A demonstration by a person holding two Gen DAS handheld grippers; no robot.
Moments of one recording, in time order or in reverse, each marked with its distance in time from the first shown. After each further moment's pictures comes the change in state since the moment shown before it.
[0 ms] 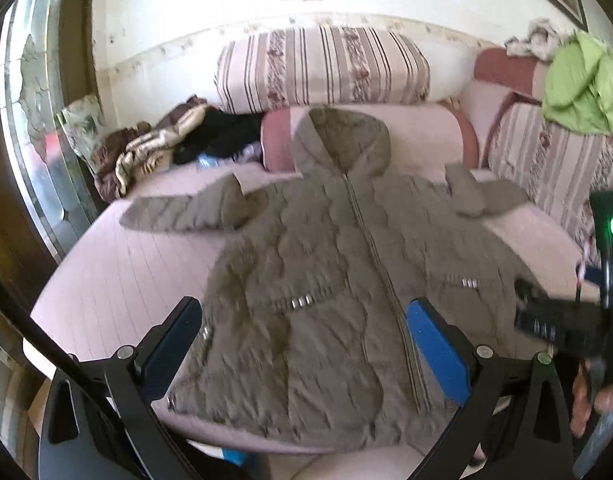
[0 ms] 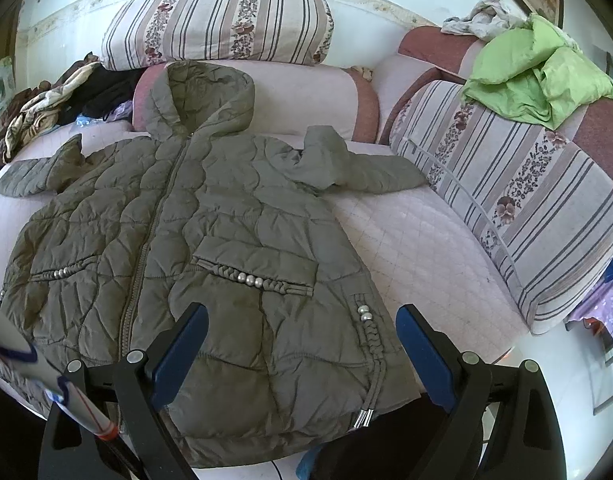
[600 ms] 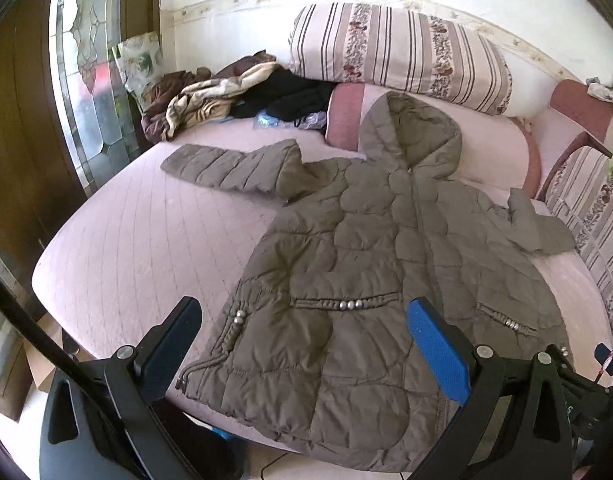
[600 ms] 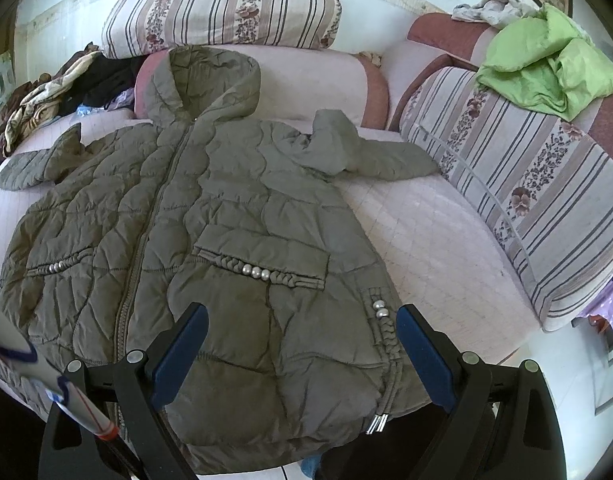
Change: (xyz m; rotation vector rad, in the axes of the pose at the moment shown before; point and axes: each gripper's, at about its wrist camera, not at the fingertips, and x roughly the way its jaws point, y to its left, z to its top) left arm 0.039 0.042 0.007 -0.229 0.127 0.140; right arm 0.025 0.006 -0.001 -0.005 0.052 0.029
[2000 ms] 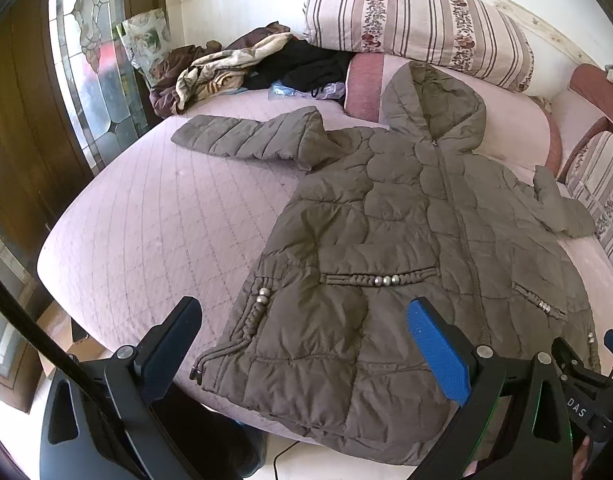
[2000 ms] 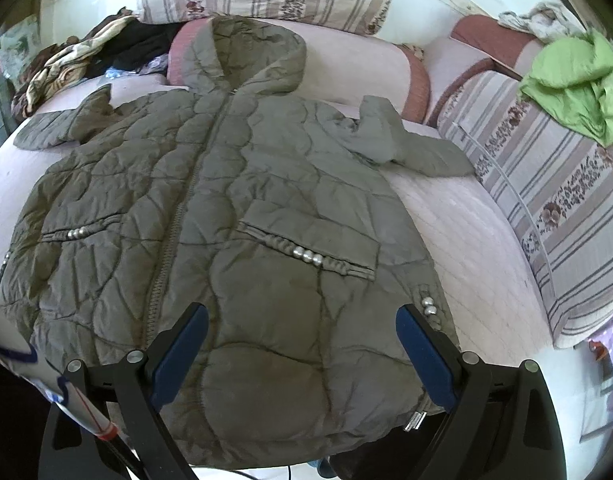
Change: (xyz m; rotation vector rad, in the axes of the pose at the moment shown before) left arm 0.030 0.022 -0.010 -0.004 0.088 0.046; right arm 0.008 0.042 0.001 -0.116 0.063 0.060
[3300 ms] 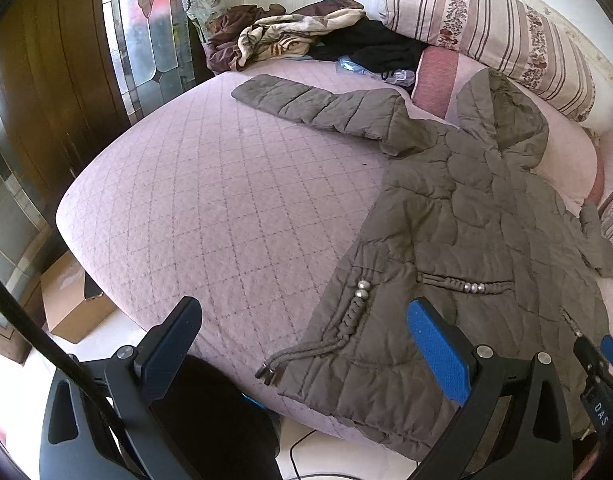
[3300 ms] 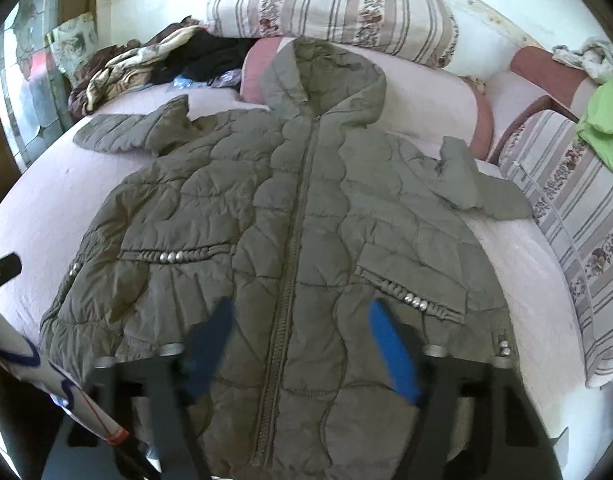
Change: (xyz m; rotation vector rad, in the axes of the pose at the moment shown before) left arm 0.031 0.084 -0.003 -0.166 0.089 0.079; right arm -0.013 0.069 0.020 -0.082 -0.066 0.188
